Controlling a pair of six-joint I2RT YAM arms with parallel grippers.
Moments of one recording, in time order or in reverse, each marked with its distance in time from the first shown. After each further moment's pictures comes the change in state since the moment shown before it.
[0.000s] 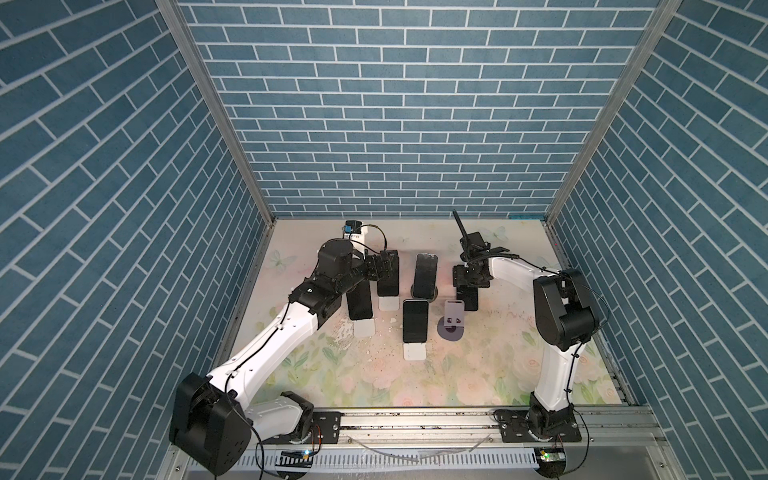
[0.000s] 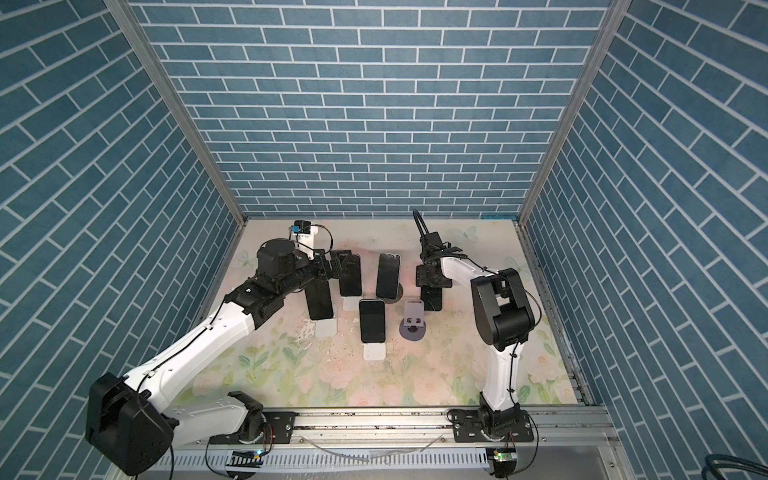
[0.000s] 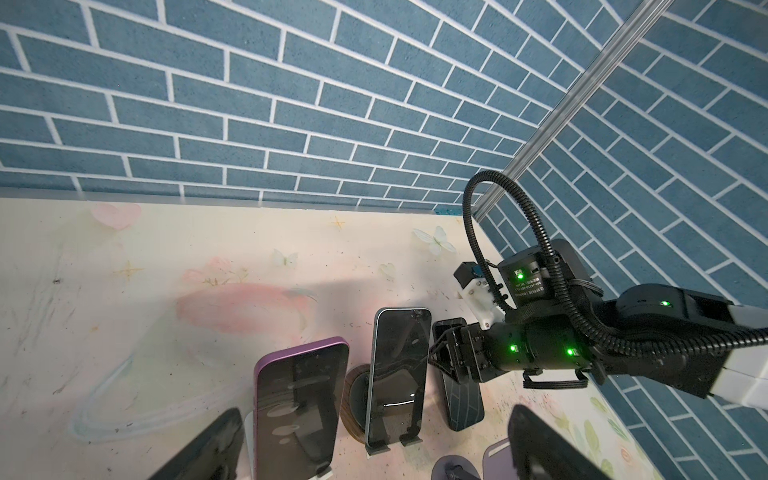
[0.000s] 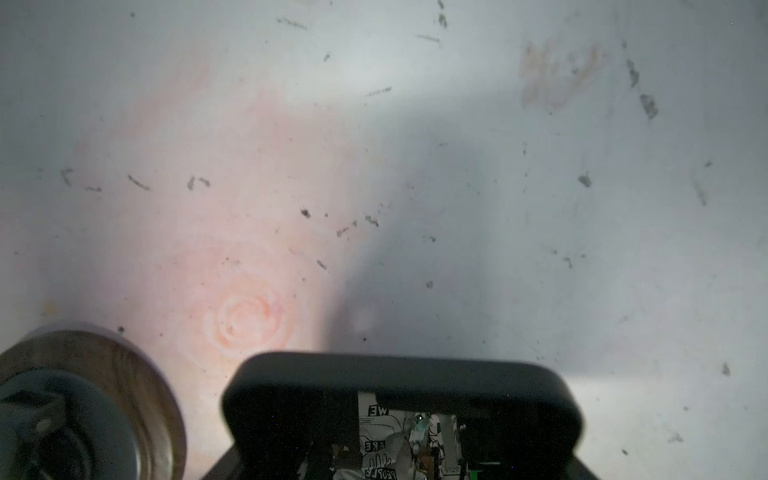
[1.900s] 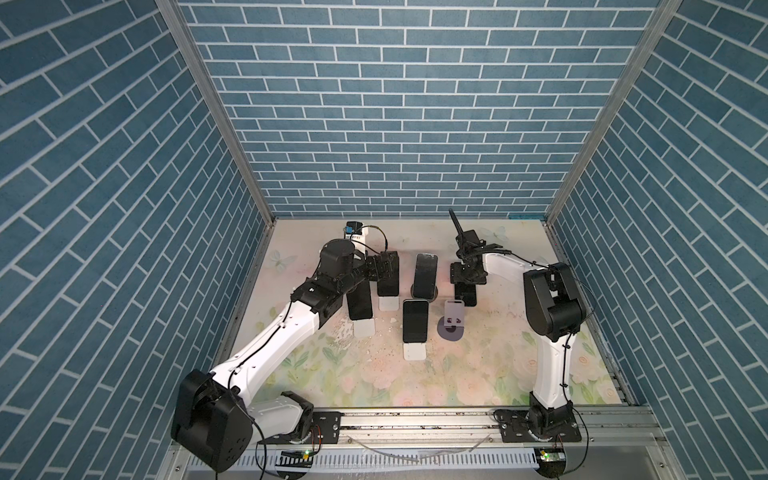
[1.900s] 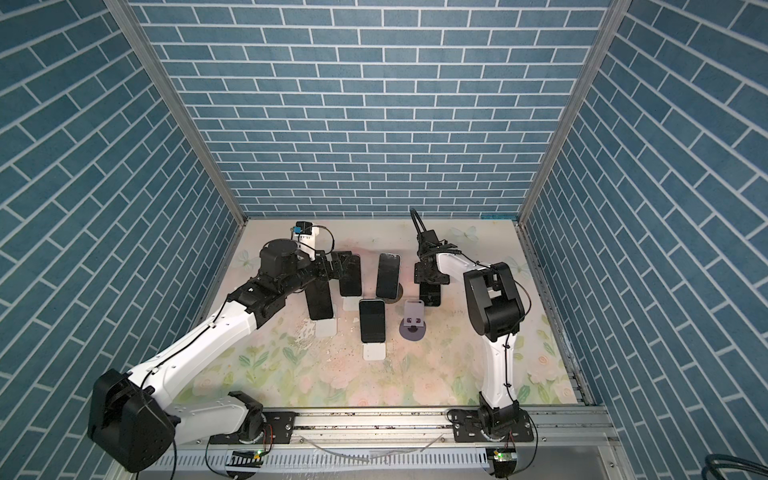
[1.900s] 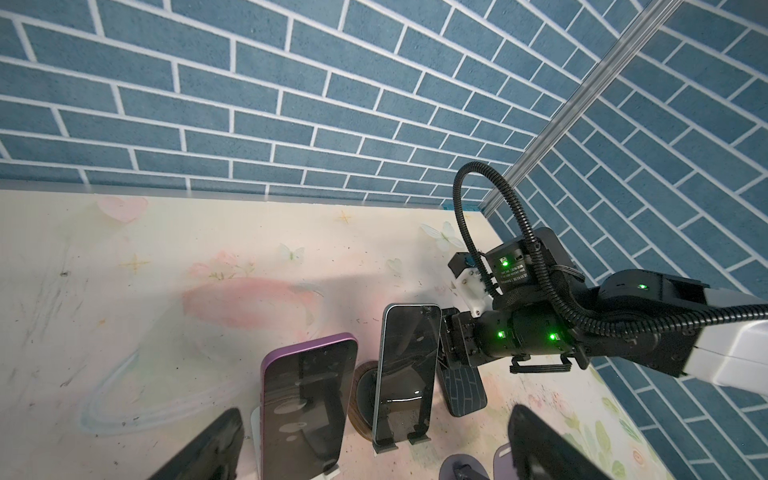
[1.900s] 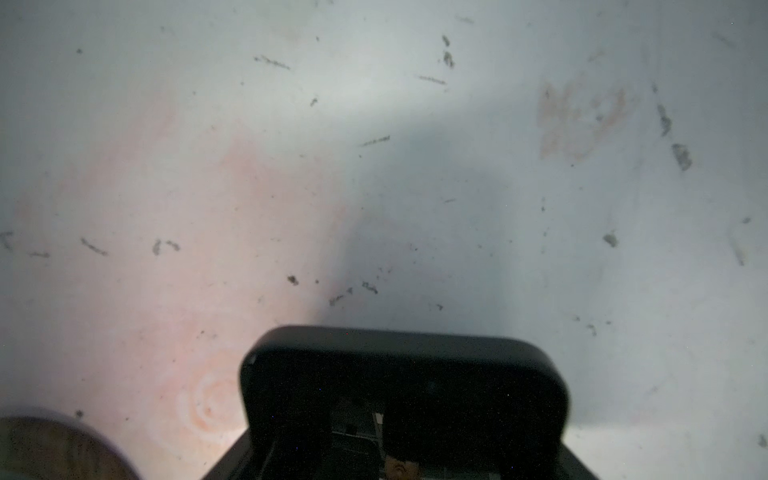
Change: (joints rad) left arm 0.000 0.015 -0.006 0.003 -0.015 0.005; right arm -0.001 0.098 0.084 -0.008 0.026 0.016
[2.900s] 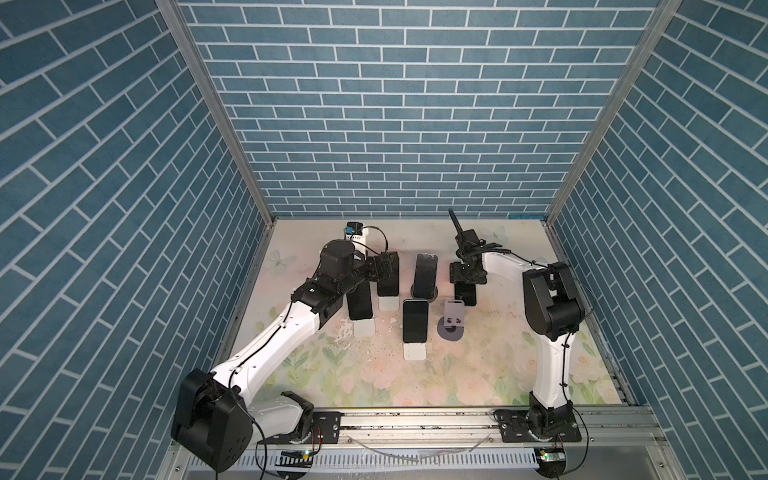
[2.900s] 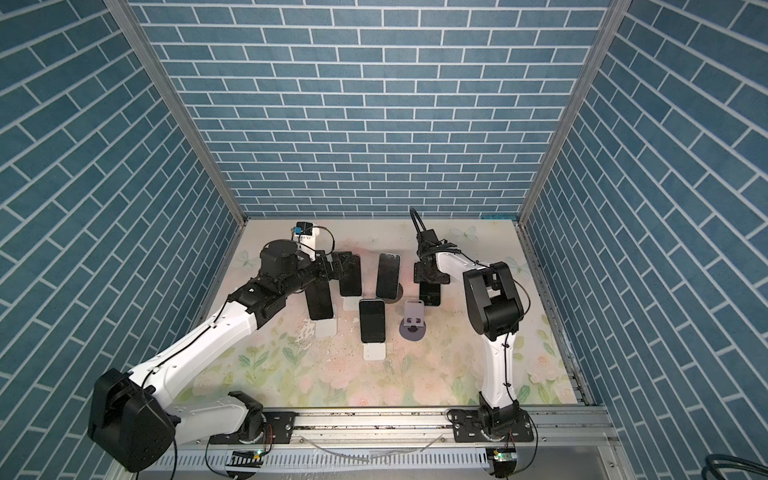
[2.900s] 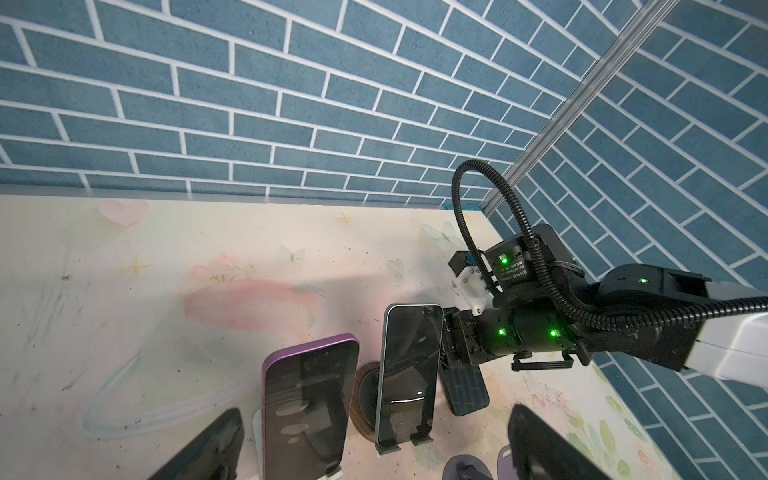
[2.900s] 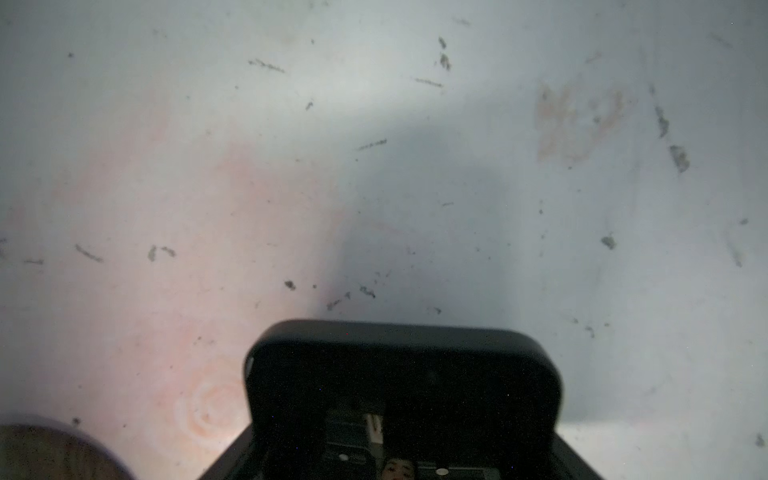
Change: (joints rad) left arm 0.000 0.000 -0.010 0.016 0.000 0.011; right arm 0.000 0.010 0.018 -0.017 0.005 0.006
